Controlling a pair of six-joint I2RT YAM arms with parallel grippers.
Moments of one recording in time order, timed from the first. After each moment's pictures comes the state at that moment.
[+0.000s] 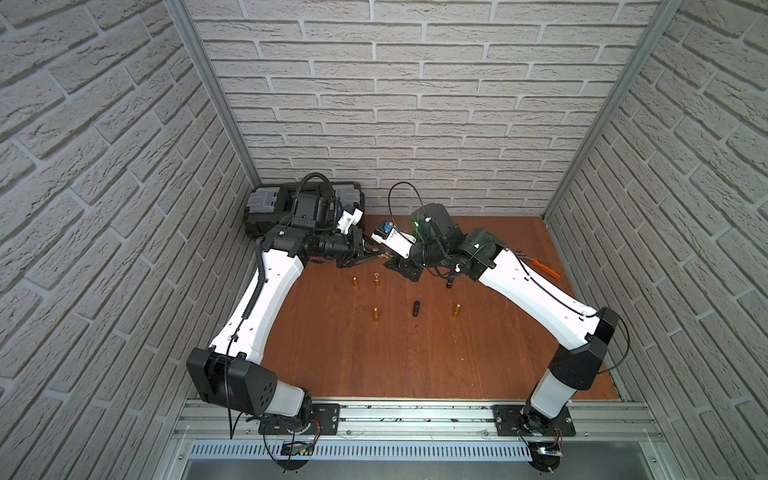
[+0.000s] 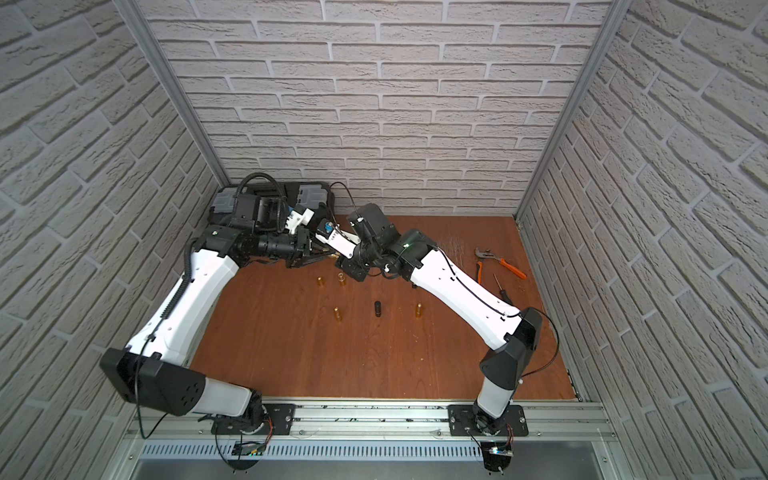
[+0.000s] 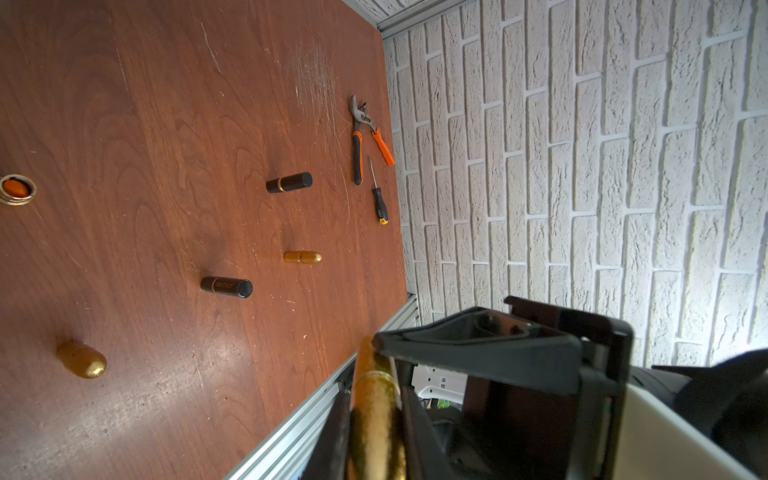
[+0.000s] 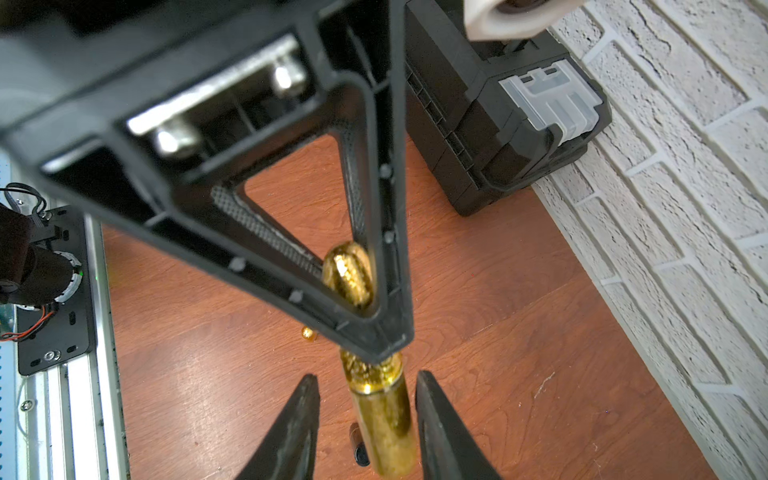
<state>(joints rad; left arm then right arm) -0.25 1.43 1.56 -0.96 0.90 -0.57 0.79 1.74 1.92 -0.91 -0.10 -0.33</state>
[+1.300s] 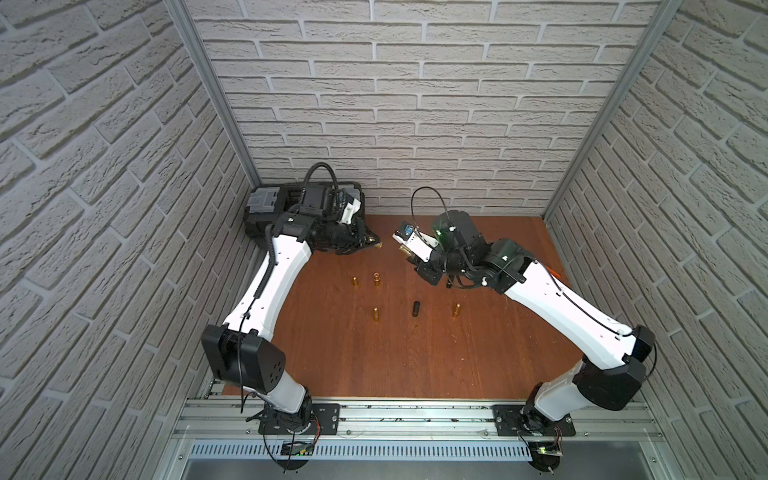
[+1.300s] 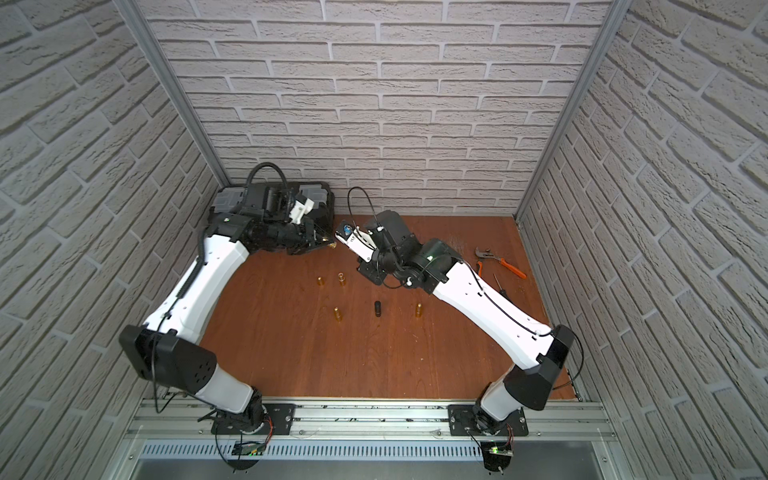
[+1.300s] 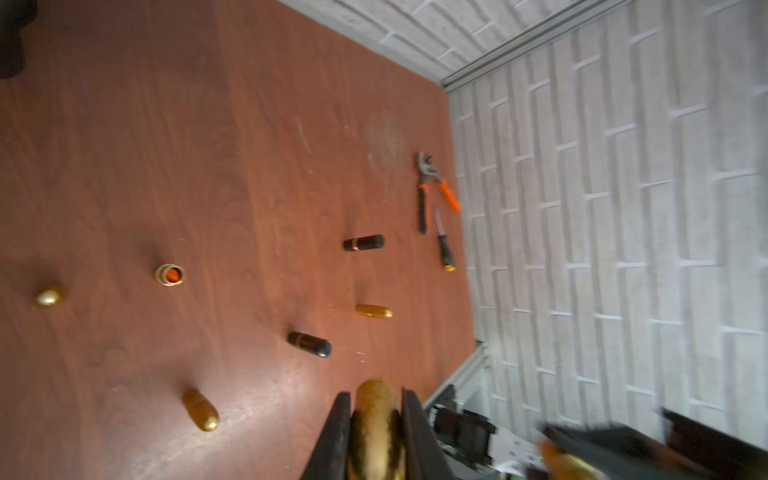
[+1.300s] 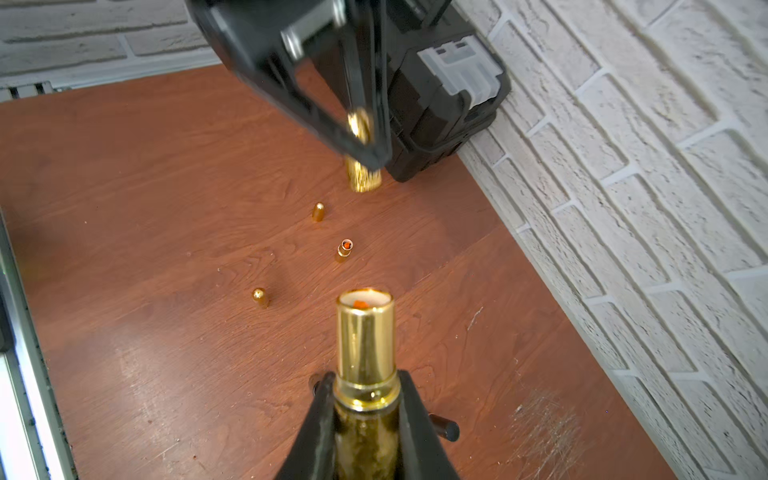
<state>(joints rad) -0.32 1.62 1.69 -0.95 0.58 -0.45 0.79 1.52 1.76 -0.92 0.11 -0.30</state>
